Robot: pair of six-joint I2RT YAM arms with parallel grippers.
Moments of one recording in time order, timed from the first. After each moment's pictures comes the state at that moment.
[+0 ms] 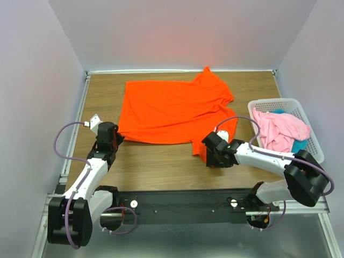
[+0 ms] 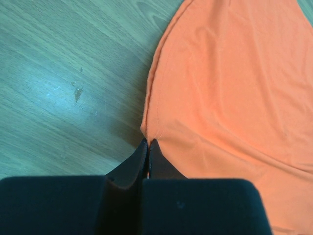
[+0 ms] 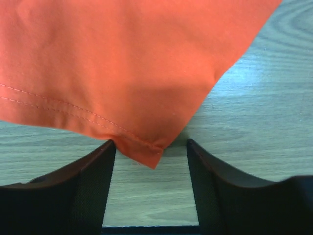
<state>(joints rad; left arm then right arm) -0.09 0.96 0.42 -0.05 -0.25 -0.75 0.80 1.35 0.67 -0.59 0.28 0.78</state>
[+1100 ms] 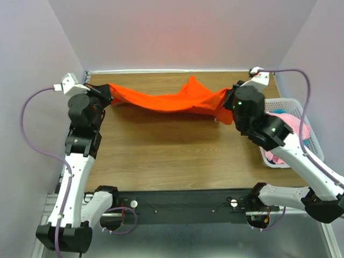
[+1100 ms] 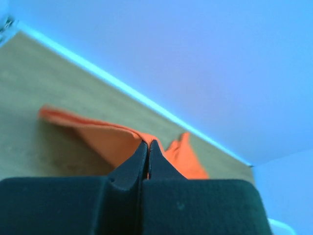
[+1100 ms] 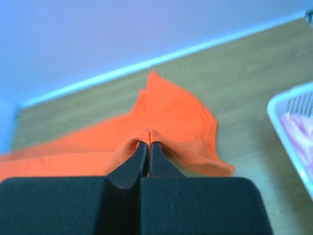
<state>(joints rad) -0.09 0.91 0.99 -0.13 -0.17 -0.69 0.79 1.14 1.32 -0.51 0.81 0.53</state>
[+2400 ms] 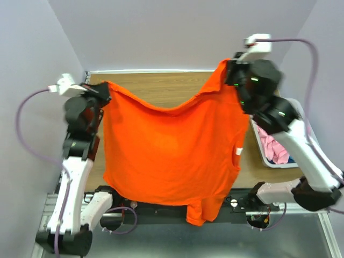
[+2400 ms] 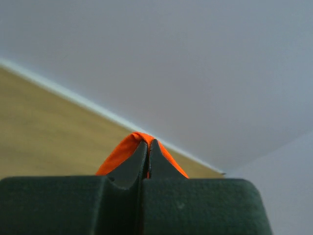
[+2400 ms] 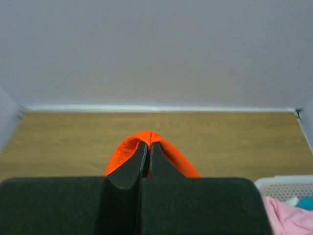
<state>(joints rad) -0.09 0.80 1.09 -0.12 -0.12 -0.70 0.76 1.24 1.77 -0.43 0.63 0.09</state>
